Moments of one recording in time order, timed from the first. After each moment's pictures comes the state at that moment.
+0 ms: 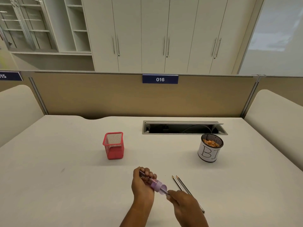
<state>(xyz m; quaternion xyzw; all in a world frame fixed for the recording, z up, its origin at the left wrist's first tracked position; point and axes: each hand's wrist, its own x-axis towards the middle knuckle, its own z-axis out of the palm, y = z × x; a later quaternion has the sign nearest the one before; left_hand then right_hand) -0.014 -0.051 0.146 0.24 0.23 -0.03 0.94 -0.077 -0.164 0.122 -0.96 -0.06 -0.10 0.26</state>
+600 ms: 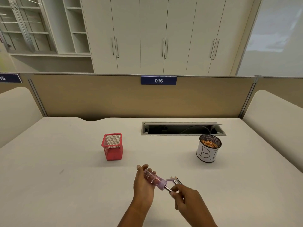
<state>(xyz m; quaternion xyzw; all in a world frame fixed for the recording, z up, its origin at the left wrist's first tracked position) -0.011 -0.051 0.141 0.31 0.22 -0.08 0.92 -0.078 -0.175 0.151 -0.91 0.04 0.01 0.42</state>
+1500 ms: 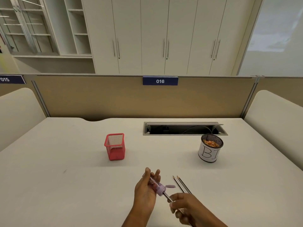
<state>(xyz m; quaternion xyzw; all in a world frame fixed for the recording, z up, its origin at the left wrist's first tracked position) -0.024 -0.045 0.136 0.27 0.21 -0.10 0.93 -0.076 -0.175 0.151 -0.64 0.16 0.27 0.70</state>
